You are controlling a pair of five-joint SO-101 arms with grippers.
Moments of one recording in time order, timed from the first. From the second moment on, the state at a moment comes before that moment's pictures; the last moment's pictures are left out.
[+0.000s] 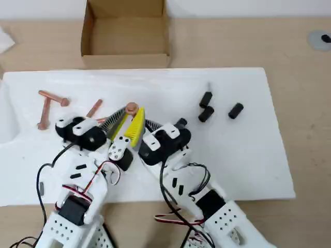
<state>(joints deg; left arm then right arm) 23.5 -104.2 96.2 12.4 5.1 -42.2 -84.0 97.5 4.3 -6.7</state>
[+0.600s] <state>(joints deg) 17.1 -104.2 79.0 37.6 5.1 -41.2 -84.2 97.5 4.4 -6.7</state>
